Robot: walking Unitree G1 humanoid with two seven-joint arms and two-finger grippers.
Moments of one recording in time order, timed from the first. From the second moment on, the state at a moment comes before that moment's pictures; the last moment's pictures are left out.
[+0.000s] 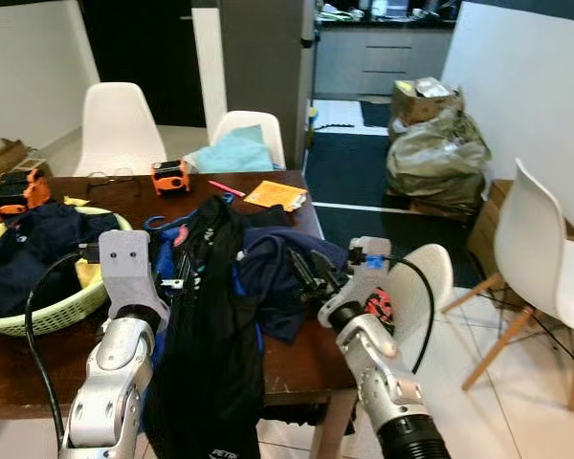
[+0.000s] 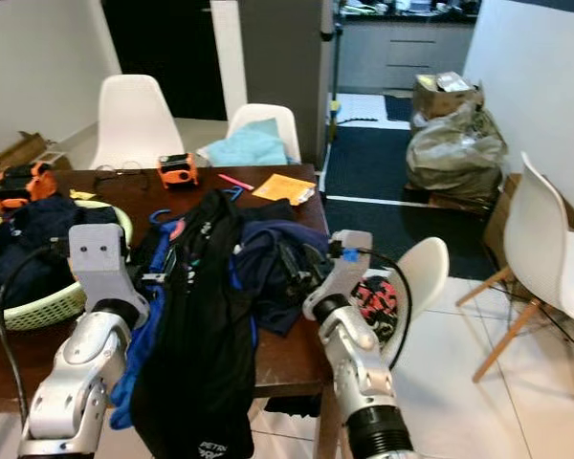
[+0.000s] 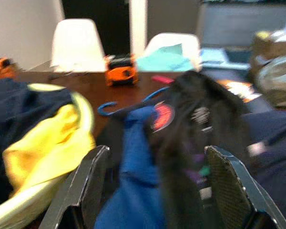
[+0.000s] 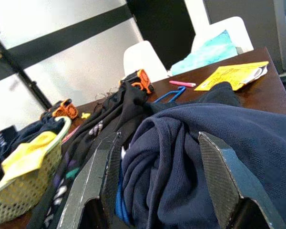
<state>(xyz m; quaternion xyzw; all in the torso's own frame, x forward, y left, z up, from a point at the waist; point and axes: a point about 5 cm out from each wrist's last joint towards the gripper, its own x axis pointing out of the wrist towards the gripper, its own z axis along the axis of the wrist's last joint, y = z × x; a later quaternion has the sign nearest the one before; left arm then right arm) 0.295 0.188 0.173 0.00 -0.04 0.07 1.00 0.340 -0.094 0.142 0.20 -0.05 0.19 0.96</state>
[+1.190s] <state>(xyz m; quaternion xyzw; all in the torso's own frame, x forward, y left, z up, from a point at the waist) 0.293 0.189 0.178 0.00 -0.04 0.06 1.00 0.340 -0.094 0.136 0.21 -0.04 0.16 0.96</state>
